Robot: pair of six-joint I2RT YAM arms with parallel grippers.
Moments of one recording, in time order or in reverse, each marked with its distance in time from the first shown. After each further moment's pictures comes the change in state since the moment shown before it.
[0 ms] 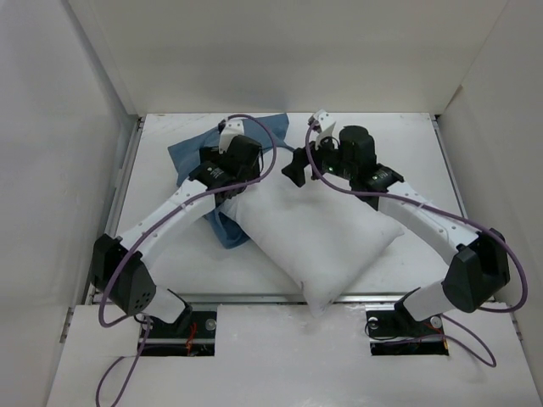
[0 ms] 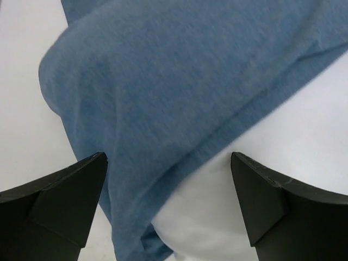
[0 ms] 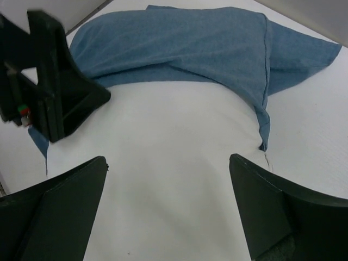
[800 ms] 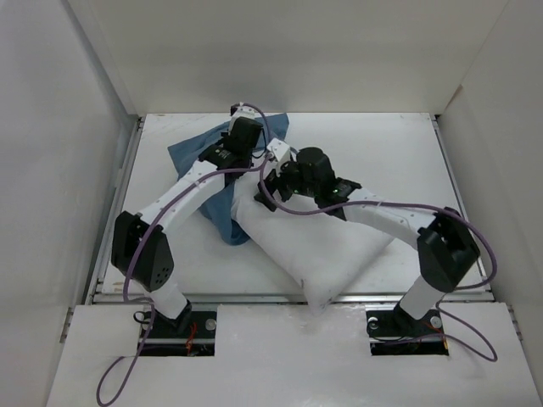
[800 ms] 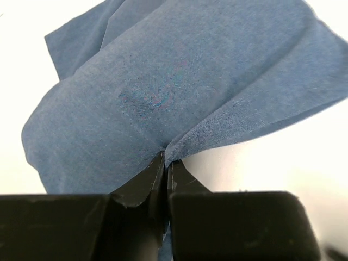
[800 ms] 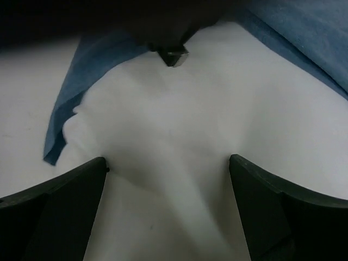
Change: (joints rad) left arm 0.093 0.217 0.170 0.120 0.103 0.214; right arm 0.191 0.141 -0.044 0.100 0.053 -0.154
